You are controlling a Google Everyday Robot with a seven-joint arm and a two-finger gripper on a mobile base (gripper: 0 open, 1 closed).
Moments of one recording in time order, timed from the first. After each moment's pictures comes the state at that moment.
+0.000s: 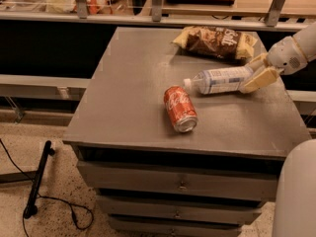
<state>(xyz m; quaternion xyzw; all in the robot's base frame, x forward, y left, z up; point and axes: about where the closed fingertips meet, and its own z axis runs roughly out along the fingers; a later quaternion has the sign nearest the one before) 0.633 -0.286 0.840 -0.57 0.73 0.24 0.28</state>
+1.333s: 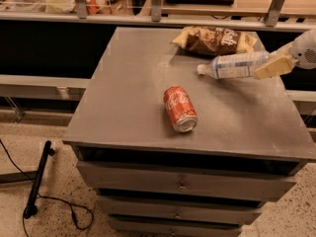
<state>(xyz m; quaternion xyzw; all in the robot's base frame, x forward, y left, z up) 0.637 -0.330 0.895 -0.38 0.84 0.10 0.38</state>
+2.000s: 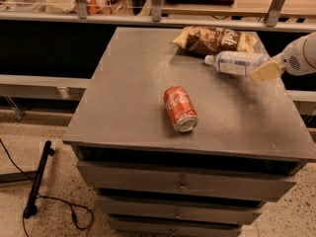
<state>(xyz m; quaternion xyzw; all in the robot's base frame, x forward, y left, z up) 0.636 -0.339 0.883 -0.27 0.88 -0.01 0.38</state>
